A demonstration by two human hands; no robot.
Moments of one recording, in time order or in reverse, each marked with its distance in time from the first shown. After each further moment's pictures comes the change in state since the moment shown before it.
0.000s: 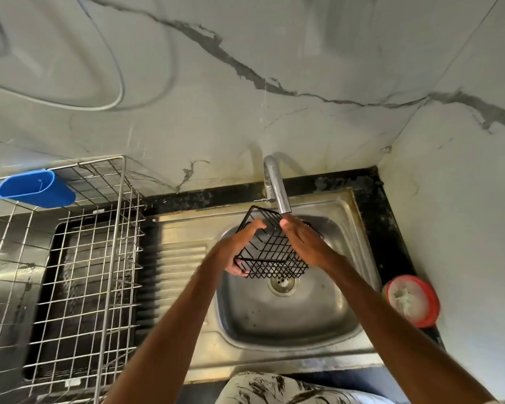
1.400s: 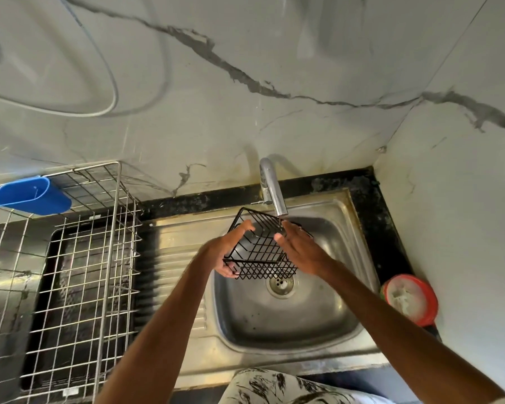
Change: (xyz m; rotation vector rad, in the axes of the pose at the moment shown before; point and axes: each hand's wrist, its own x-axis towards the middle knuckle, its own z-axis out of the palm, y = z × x) left_hand 0.024 0.003 -0.019 -0.053 -0.017 -0.067; right_hand 0.003 0.023 0.016 -0.177 -0.064 0.033
